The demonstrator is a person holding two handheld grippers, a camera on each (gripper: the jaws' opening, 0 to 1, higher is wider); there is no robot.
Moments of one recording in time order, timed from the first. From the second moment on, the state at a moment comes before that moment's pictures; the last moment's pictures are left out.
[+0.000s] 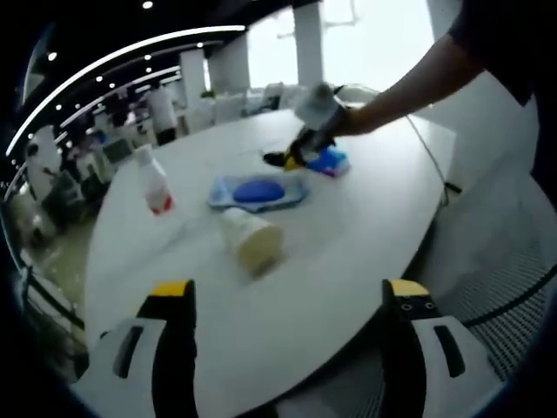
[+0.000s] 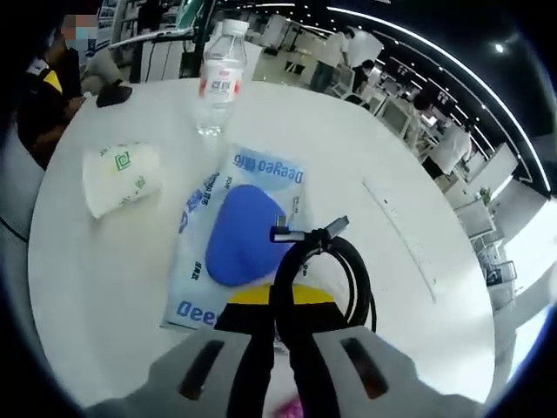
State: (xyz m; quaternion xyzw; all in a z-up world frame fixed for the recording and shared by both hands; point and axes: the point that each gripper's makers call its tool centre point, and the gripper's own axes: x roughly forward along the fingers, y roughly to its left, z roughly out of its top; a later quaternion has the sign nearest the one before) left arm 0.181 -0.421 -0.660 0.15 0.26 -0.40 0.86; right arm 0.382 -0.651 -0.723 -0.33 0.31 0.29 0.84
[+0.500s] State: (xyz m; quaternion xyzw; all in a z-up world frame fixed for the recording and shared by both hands) left arm 0.184 -0.422 -0.656 0.15 0.25 -0.40 0.87; right arm 0.363 -0.654 -0.695 -0.34 0.29 0.29 0.85
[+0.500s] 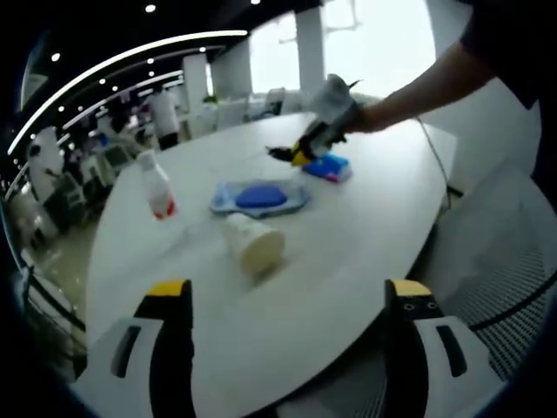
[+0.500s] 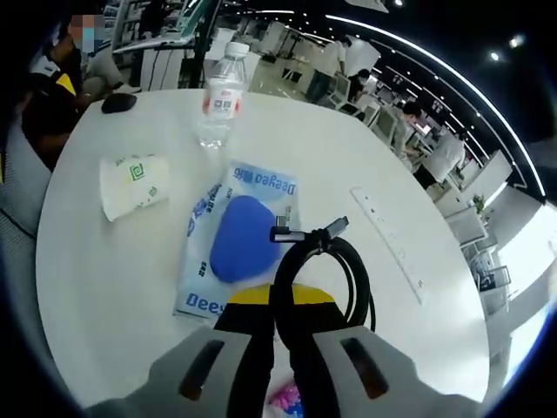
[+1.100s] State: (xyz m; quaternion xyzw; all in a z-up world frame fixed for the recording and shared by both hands) left arm 0.186 -0.422 -0.655 0.15 0.24 -0.40 0.87; right arm 0.333 -0.657 -0.685 -0.35 0.28 0.30 0.84
